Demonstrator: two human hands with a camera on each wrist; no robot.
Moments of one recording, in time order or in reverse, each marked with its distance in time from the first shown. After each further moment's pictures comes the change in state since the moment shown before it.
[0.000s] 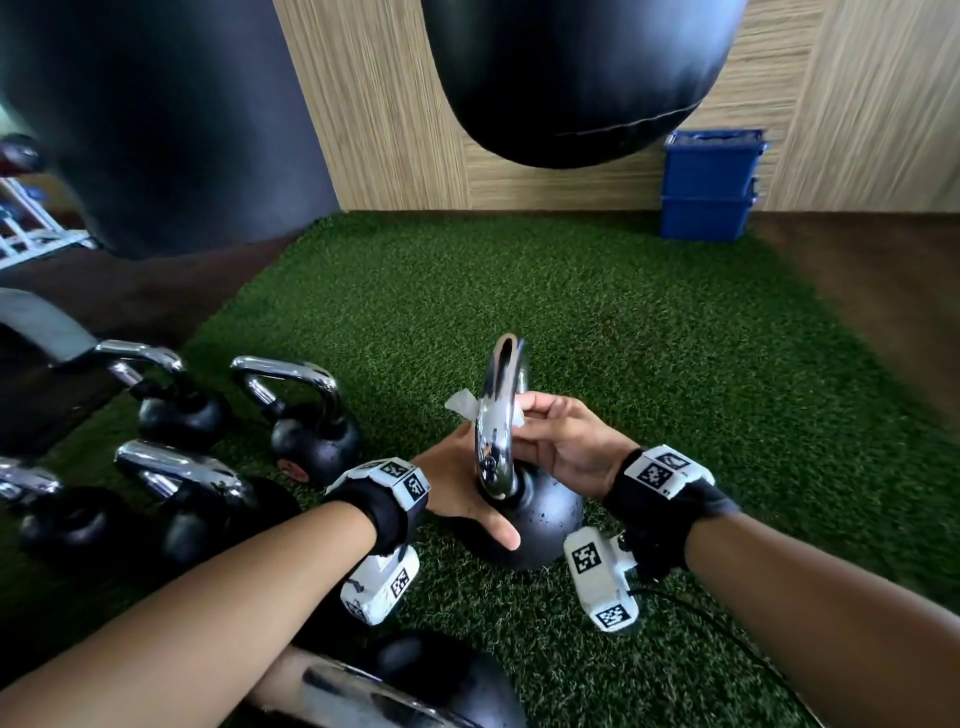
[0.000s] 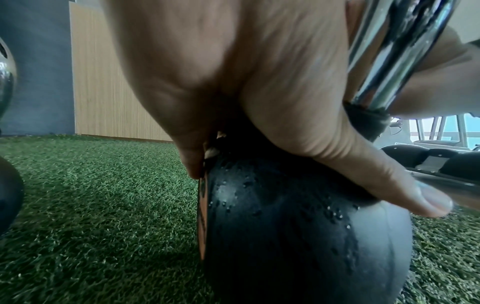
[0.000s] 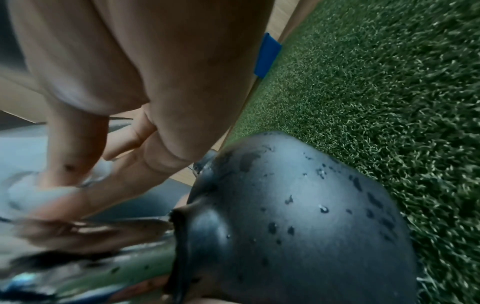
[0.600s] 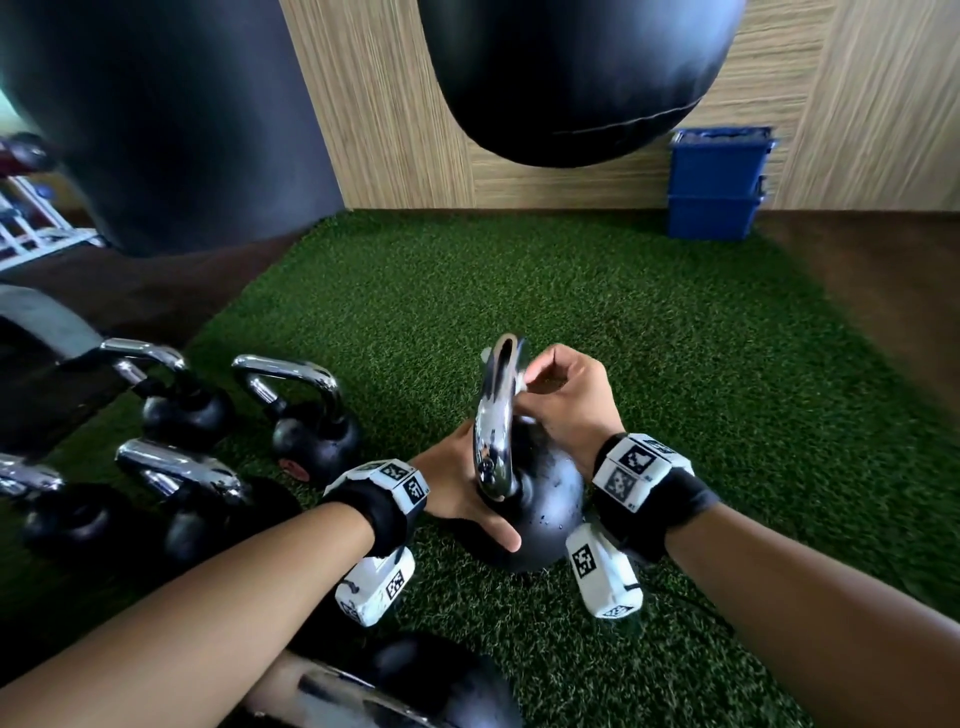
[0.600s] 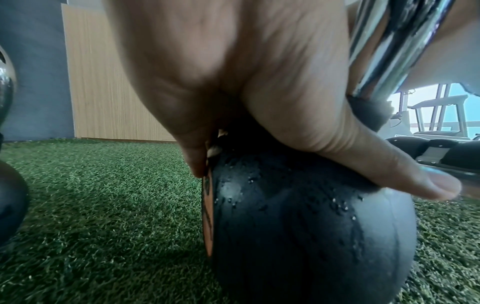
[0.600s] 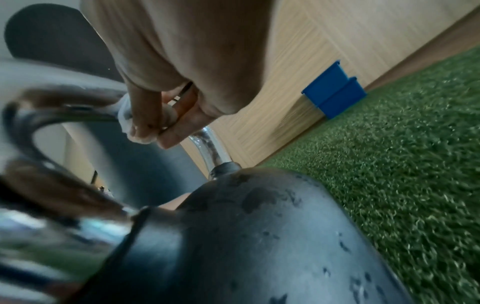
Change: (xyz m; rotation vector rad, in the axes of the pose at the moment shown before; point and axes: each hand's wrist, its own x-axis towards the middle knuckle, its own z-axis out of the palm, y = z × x) left_hand -0.006 -0.003 -0.003 0.010 0.009 -0.046; right_hand 0.024 -0.007 -0.005 -0.712 0.529 -0.485
